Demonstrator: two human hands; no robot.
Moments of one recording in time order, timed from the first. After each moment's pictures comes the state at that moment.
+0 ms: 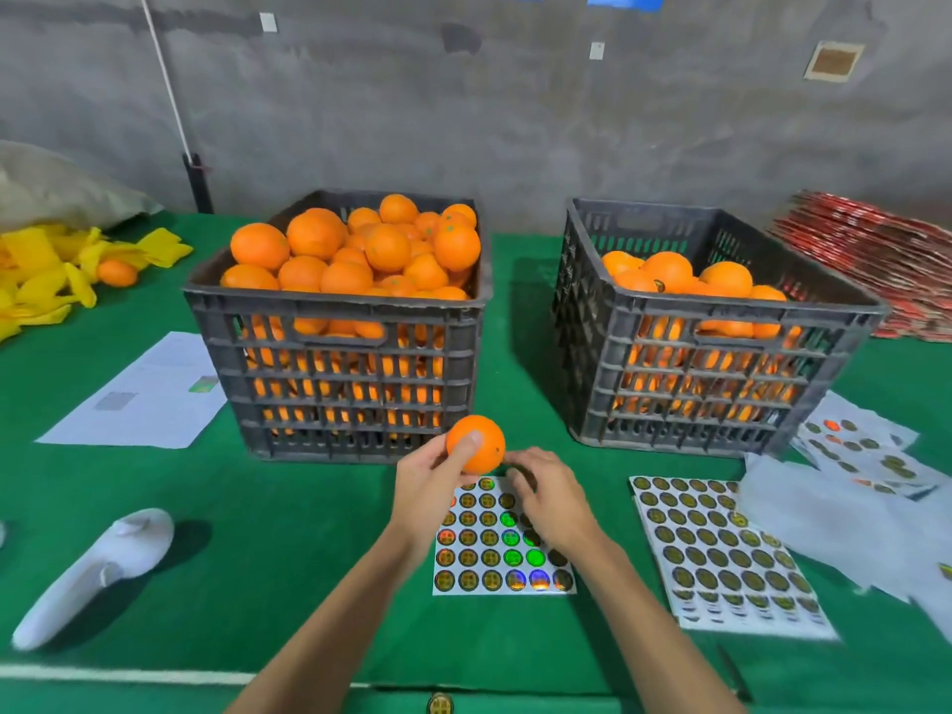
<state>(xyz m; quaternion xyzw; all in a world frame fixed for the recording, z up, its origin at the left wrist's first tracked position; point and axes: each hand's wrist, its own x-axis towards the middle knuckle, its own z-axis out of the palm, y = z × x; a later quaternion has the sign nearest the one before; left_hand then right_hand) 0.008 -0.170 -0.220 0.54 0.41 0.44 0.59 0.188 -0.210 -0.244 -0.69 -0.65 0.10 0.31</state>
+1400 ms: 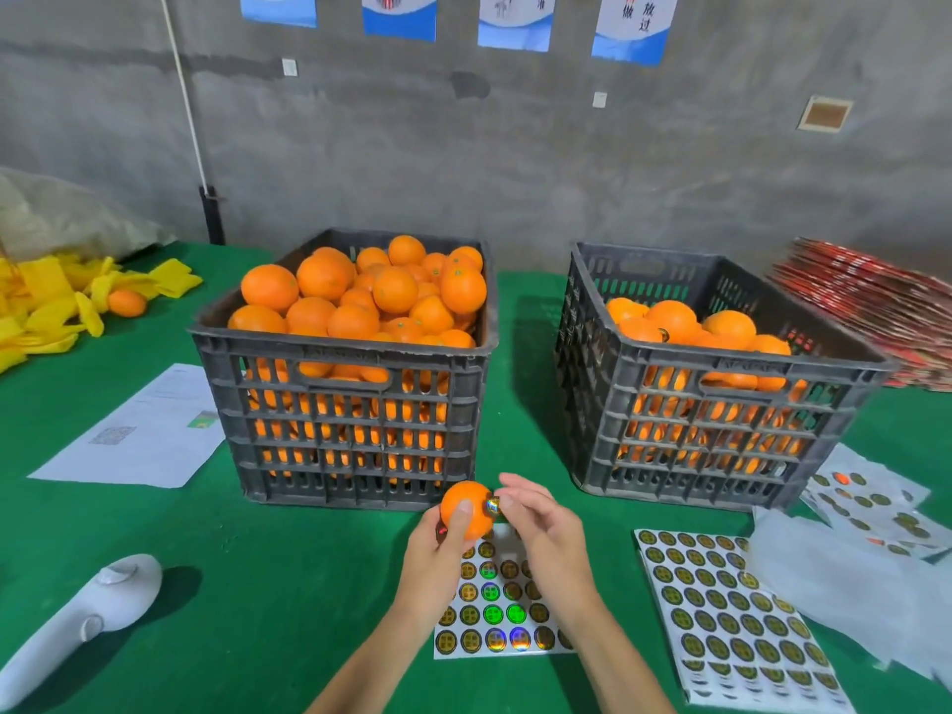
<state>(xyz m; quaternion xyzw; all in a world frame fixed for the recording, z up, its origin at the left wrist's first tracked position) 0.016 -0.180 -0.245 0.53 0.47 0.39 0.59 0.158 -0.226 -0.218 -0.56 -0.46 0.35 0.60</state>
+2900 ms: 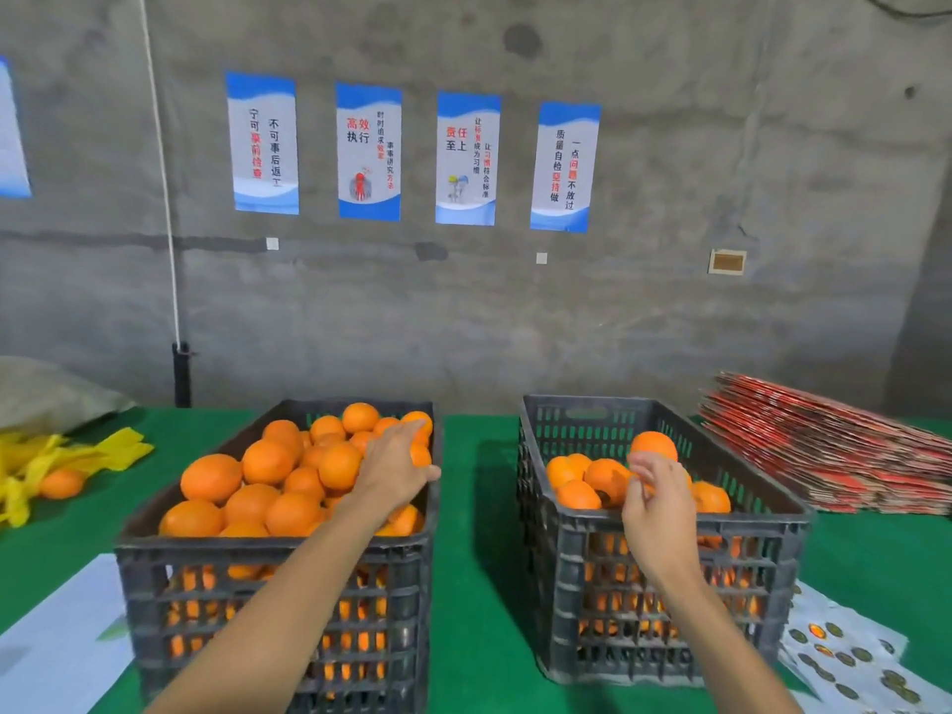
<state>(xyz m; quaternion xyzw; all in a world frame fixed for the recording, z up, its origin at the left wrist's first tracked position) 0.071 0.015 -0.011 0.81 0.47 0.31 0.13 0.346 -0.173 -0.043 -0.65 -0.49 -0.14 0.56</state>
